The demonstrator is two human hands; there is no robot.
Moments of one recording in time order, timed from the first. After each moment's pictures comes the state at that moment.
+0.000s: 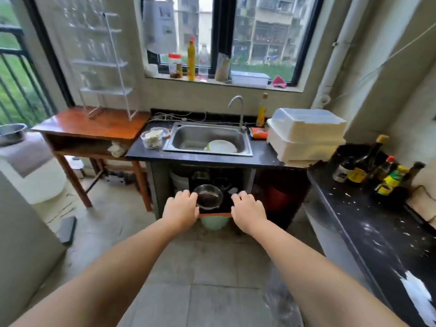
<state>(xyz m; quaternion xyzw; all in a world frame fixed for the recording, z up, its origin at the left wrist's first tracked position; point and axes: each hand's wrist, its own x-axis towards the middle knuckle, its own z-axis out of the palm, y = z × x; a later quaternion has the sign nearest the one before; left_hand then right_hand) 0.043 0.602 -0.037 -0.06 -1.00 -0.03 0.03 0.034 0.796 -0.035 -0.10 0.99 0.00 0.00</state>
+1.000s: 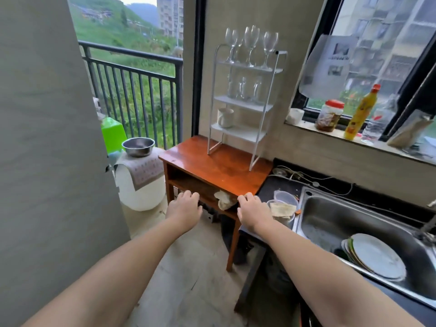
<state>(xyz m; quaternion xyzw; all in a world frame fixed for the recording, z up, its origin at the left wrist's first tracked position) -0.240 0.138 -0.016 0.22 -0.97 -0.12 0.06 -0.348 0.308 -0.011 -0.35 0.94 0.00 0.00</state>
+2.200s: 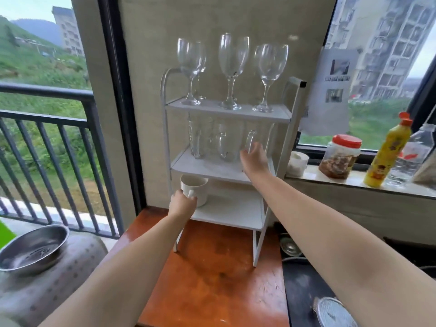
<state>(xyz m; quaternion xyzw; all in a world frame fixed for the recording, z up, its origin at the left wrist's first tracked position) -0.783 -0.112 0.016 0.23 -0.85 -0.47 0.09 -0.830 0.056 0.134 0.00 0.85 -0.51 -0.12</state>
